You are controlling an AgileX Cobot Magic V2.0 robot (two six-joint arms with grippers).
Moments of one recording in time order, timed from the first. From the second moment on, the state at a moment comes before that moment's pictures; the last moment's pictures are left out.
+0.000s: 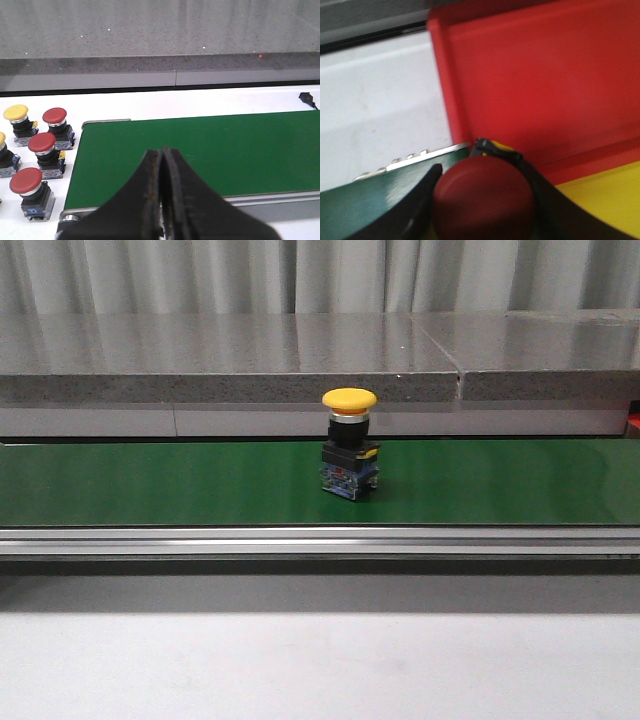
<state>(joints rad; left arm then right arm) -0.13 0.41 -0.44 0.01 0.39 -0.04 -0.34 1.61 -1.38 0.00 0.78 0.04</state>
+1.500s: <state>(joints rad) -0.13 0.41 -0.44 0.01 0.39 -0.04 -0.42 1.91 -1.52 0.09 0.72 0.04</state>
